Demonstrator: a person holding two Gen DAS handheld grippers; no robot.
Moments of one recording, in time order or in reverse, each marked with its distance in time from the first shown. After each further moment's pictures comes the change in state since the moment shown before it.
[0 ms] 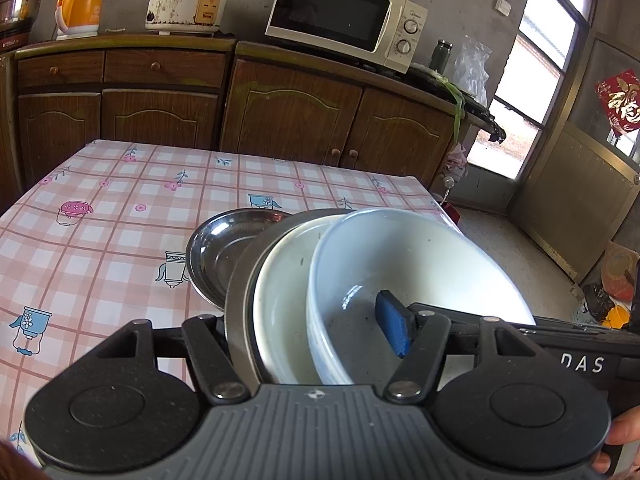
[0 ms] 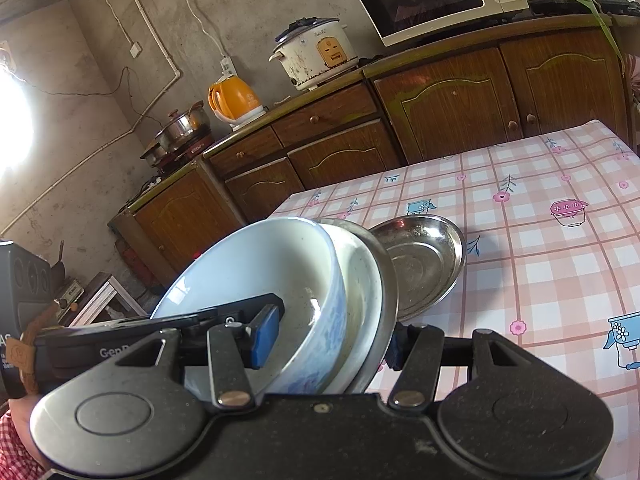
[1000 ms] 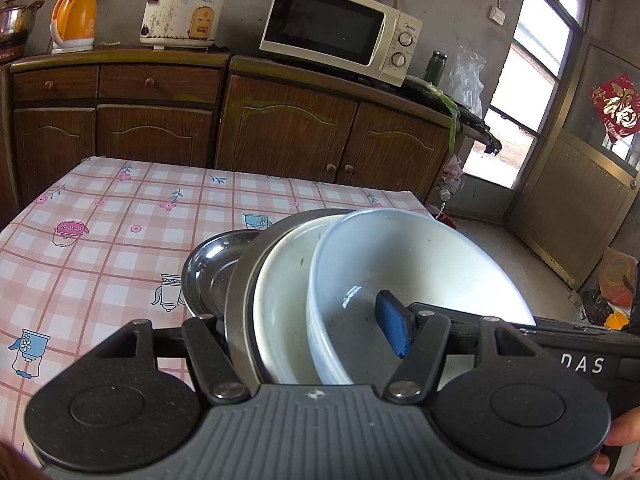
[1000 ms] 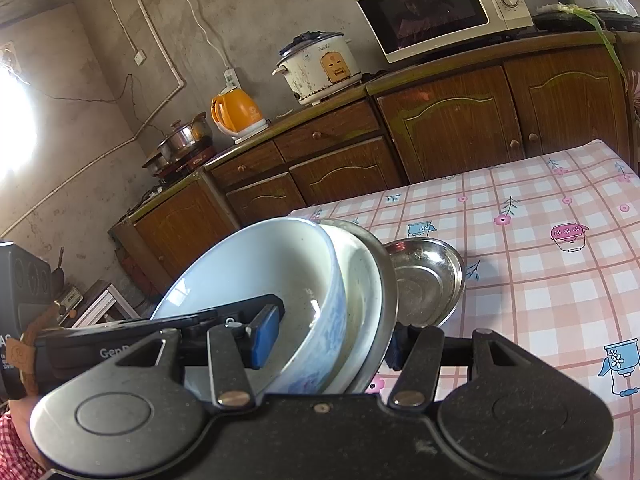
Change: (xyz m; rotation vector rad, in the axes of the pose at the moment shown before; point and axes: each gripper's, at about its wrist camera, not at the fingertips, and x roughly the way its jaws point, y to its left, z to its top) left arm 0.001 0.000 0.008 0.011 -0.036 -0.012; right arm 0.002 0.003 0.014 -0.018 -0.040 -0.005
